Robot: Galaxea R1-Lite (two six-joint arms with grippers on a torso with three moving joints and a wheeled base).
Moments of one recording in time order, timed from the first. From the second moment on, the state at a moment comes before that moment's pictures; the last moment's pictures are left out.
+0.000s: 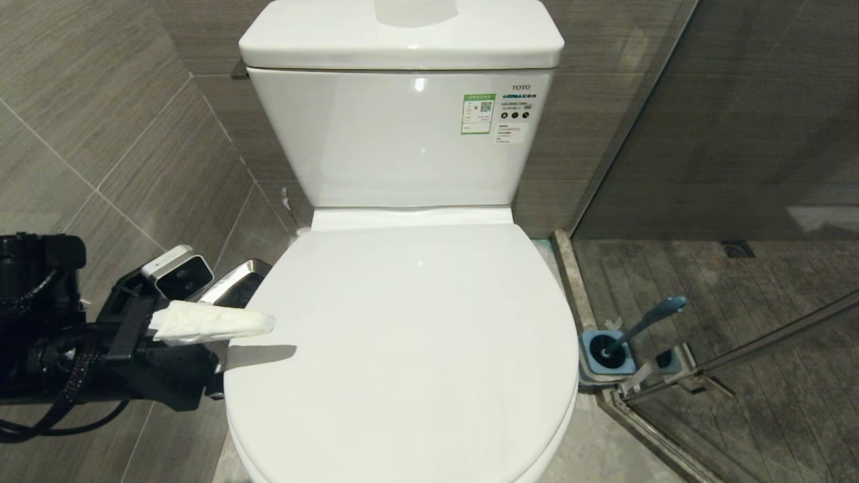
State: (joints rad) left arm -0.02 1.44 -0.67 -0.34 -1.36 -0.73; right arm 0.00 0.00 0.00 -0.06 -0.03 0.04
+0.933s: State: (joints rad) left arm -0.01 1.41 -0.86 -0.38 -1.37 -1.03; right arm 0.00 0.00 0.00 -0.06 -0.03 0.04
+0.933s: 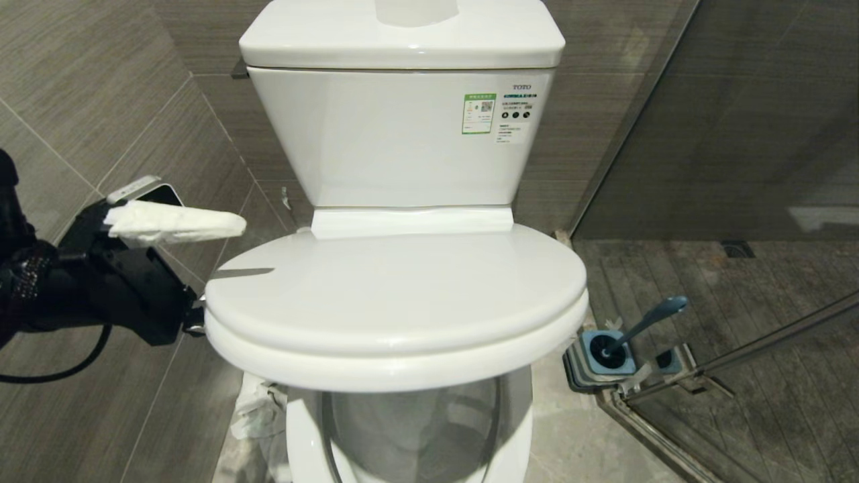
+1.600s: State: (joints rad) left arm -0.03 1.43 -1.02 -0.85 -1.33 -1.78; right arm 0.00 0.00 0.00 -0.06 -0.03 0.04
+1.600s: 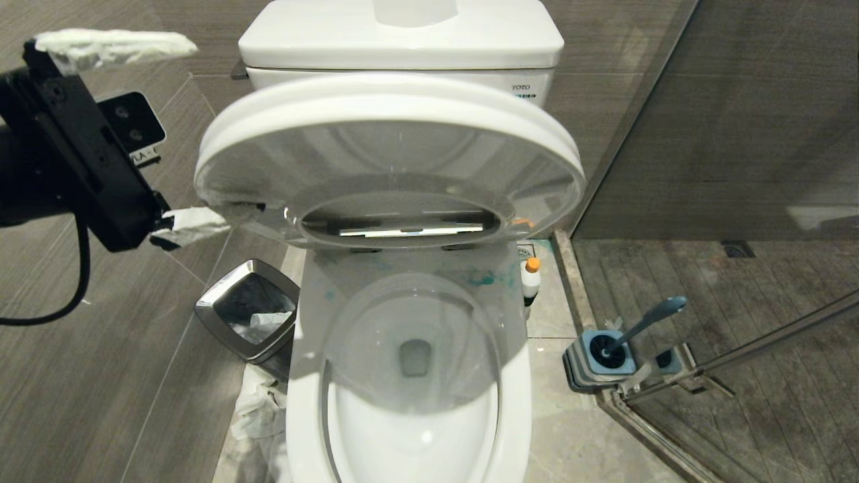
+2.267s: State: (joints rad) left arm -0.02 1.60 -1.18 -1.22 -1.22 -1.94; right arm 0.00 0.00 0.00 -0.06 -0.03 0.04
